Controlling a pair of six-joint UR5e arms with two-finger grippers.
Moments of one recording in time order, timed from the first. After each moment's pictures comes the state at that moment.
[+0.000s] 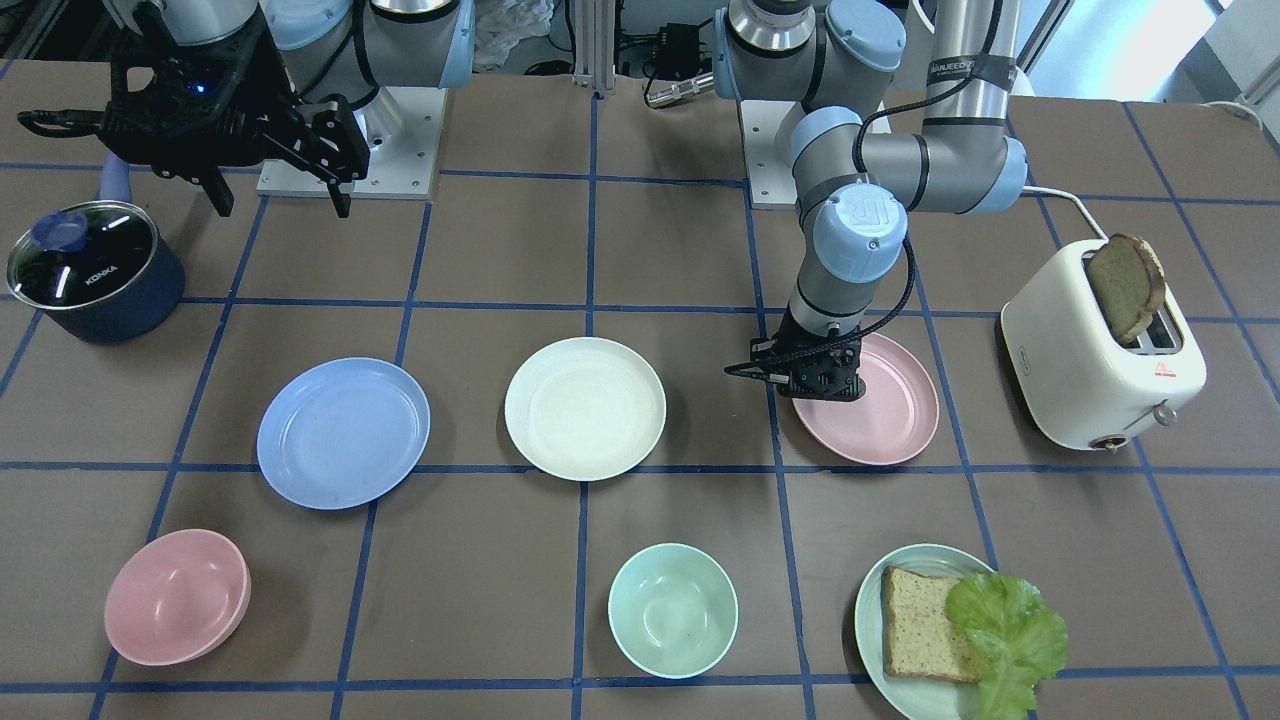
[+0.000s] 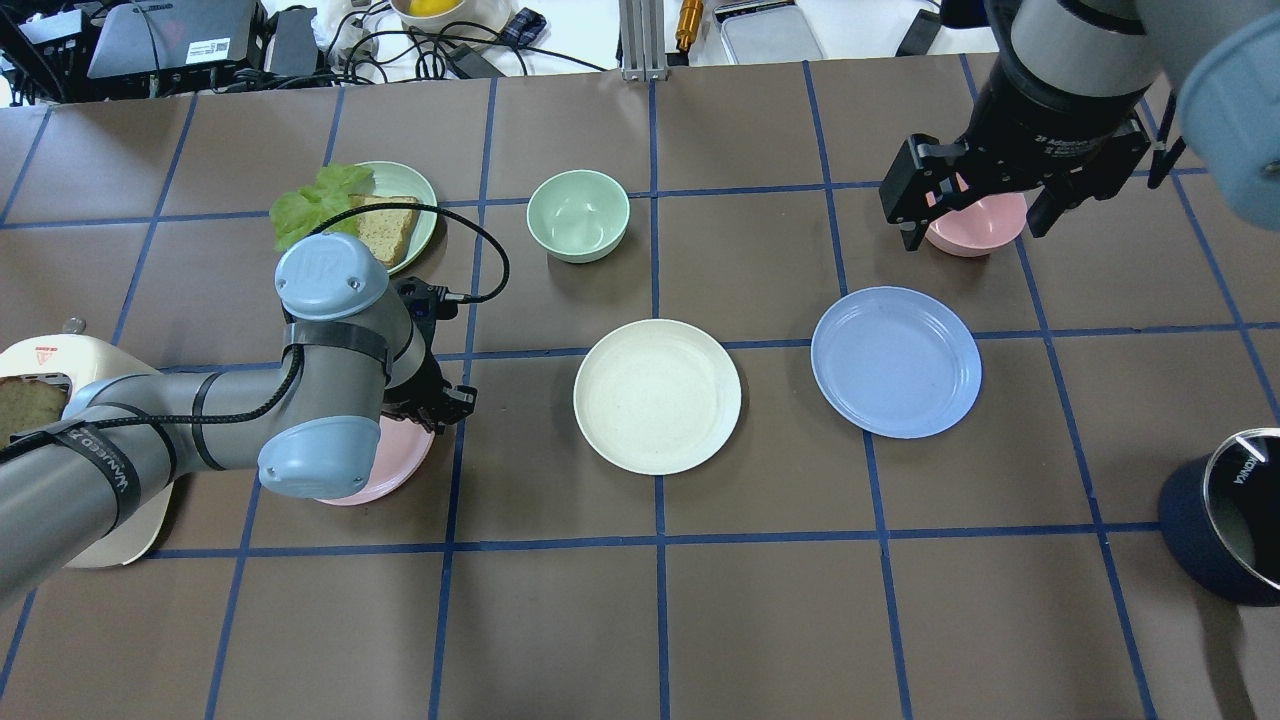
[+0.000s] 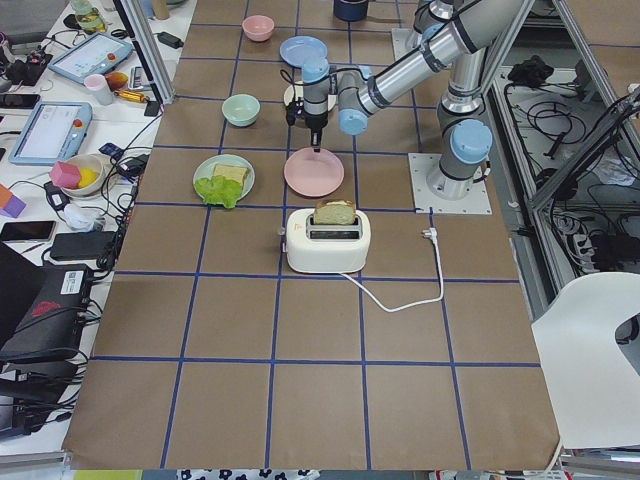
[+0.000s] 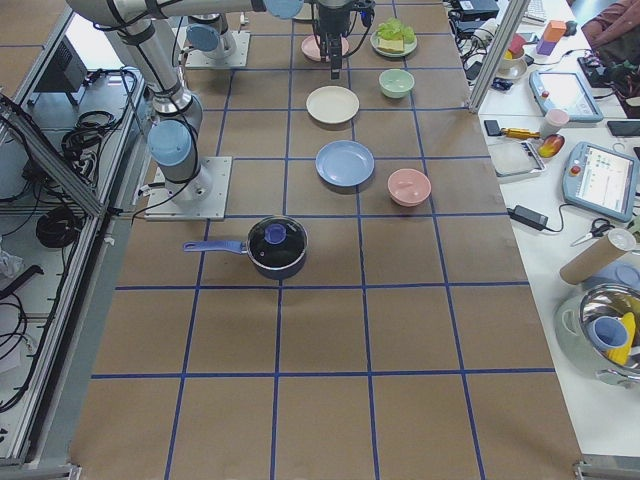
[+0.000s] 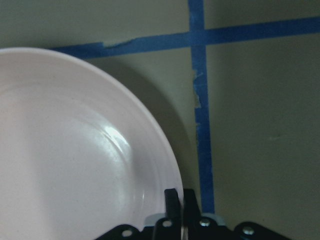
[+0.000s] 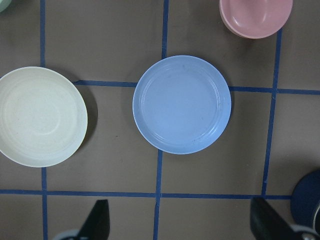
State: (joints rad) left arm -1.58 -1.76 -2.16 -0.80 1.63 0.09; right arm 1.59 -1.65 1.58 -1.54 -1.61 -0.04
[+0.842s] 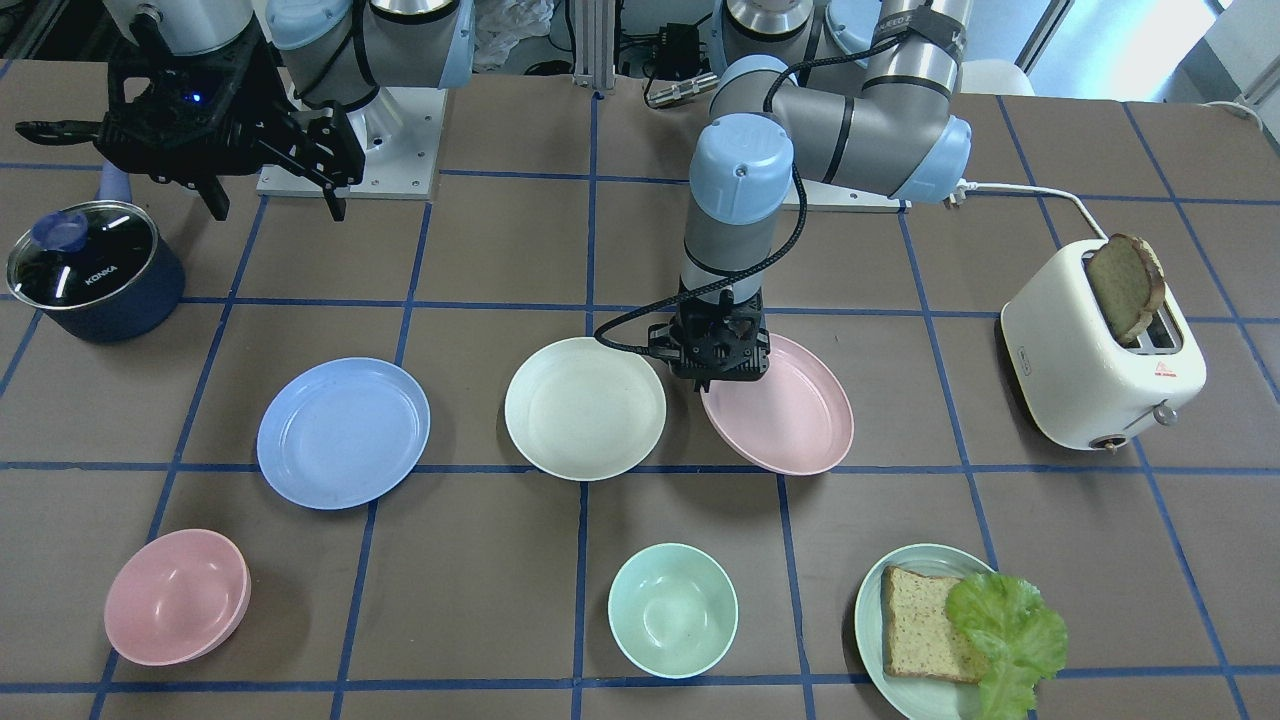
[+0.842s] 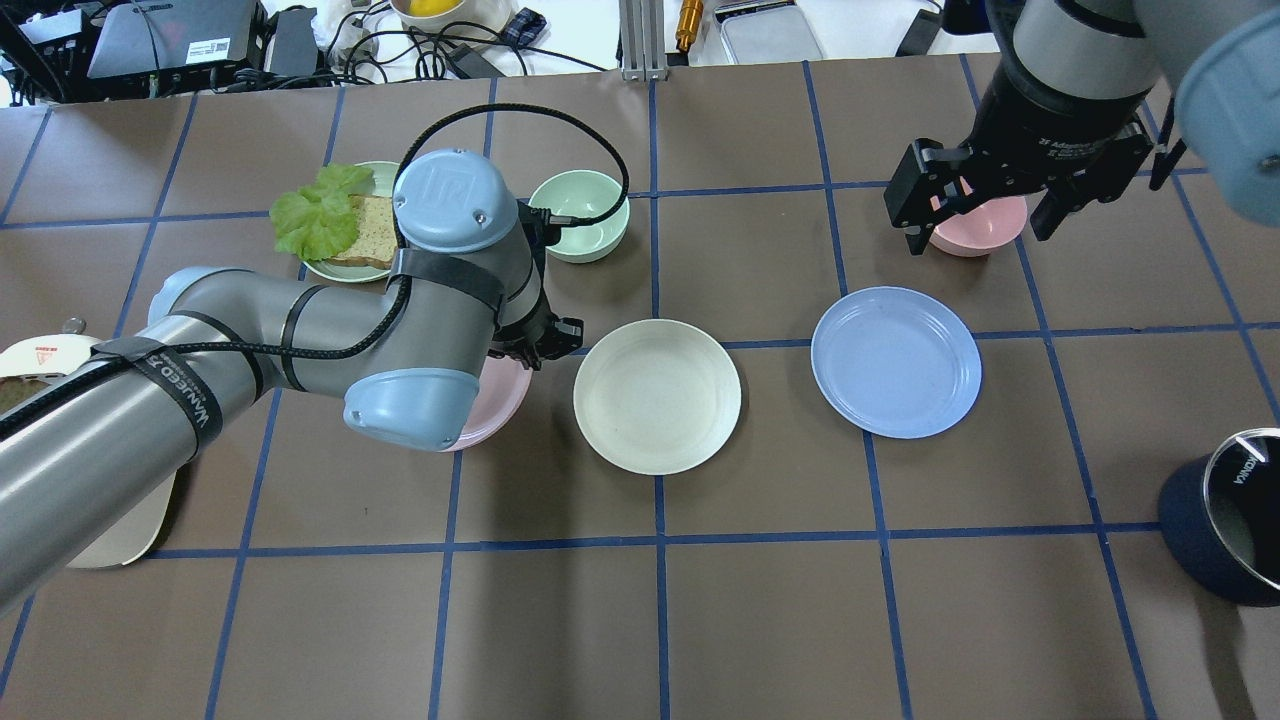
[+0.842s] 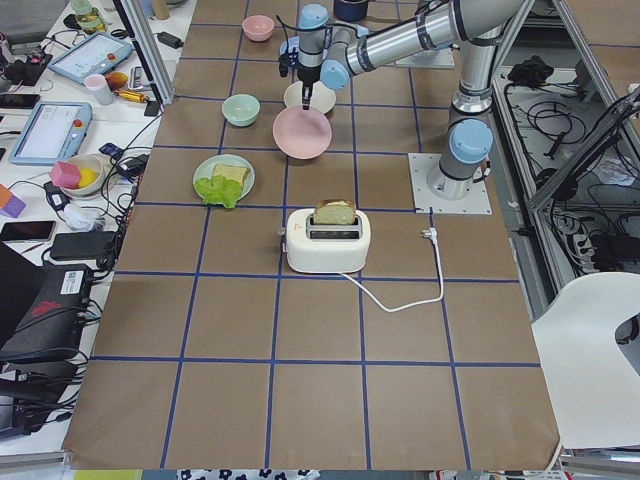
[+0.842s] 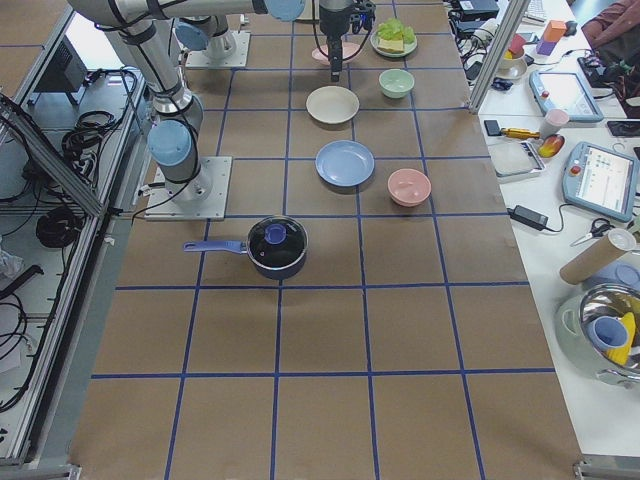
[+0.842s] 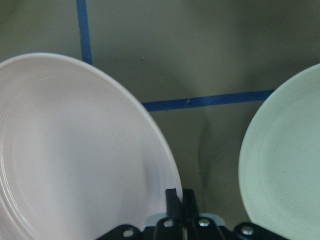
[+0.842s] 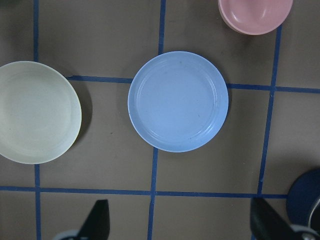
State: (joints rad) left arm -1.84 -1.78 -1.92 -0.93 1.62 -0.22; right arm 1.57 -1.64 1.59 -1.53 -1.62 -0.07
